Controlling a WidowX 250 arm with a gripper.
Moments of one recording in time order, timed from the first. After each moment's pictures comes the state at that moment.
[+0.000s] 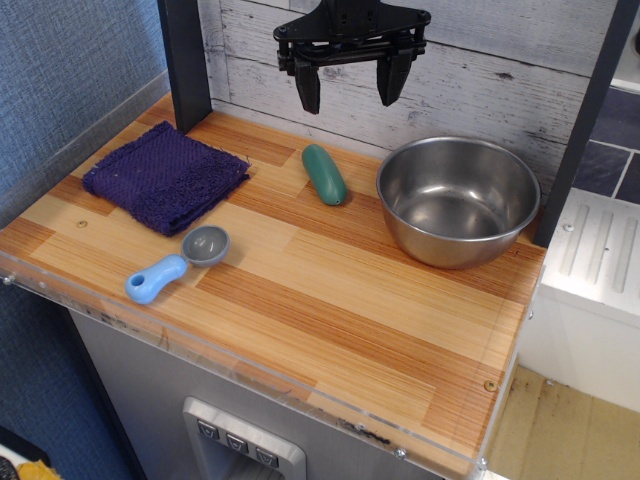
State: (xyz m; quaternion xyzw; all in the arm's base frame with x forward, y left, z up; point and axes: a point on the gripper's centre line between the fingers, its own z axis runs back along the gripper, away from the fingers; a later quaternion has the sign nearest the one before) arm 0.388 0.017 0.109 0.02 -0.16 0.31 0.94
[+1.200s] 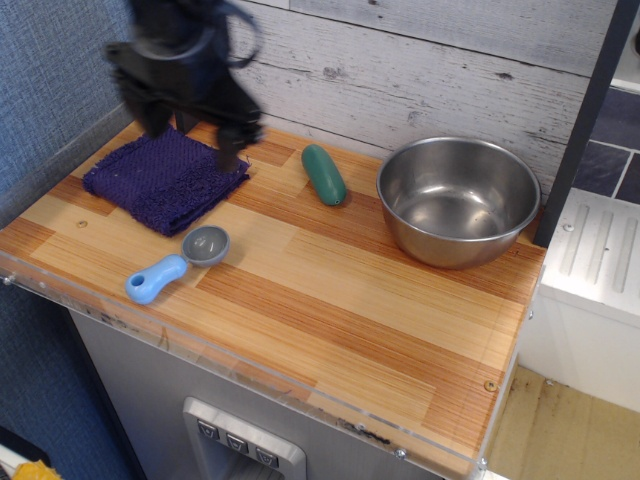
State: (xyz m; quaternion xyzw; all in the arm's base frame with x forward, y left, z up) arm 0.283 0.085 0.113 0.13 -0.21 0.01 0.97
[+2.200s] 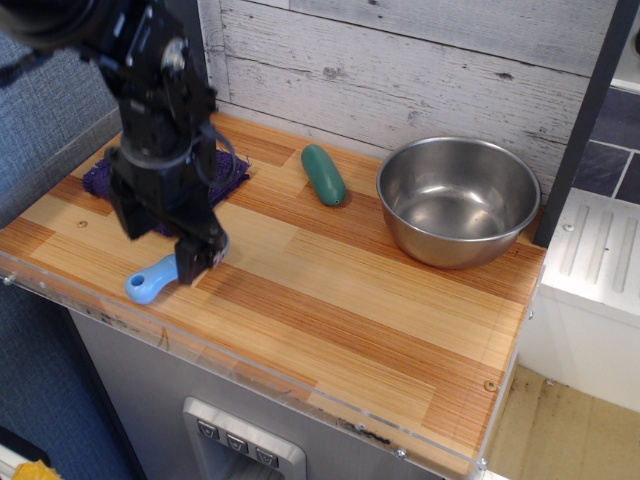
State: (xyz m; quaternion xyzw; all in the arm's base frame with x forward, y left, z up) arm 0.247 0.090 0.035 0.12 -0.06 -0.10 0.99
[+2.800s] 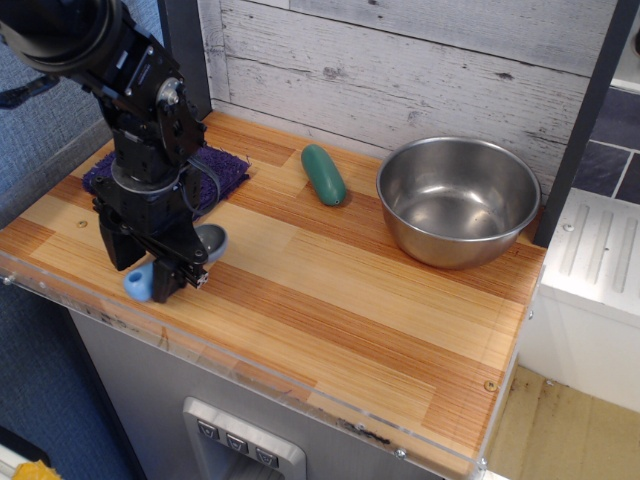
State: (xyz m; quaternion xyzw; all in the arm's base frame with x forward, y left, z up) arm 0.241 0.107 0.011 0.12 -0.02 -0.08 0.99
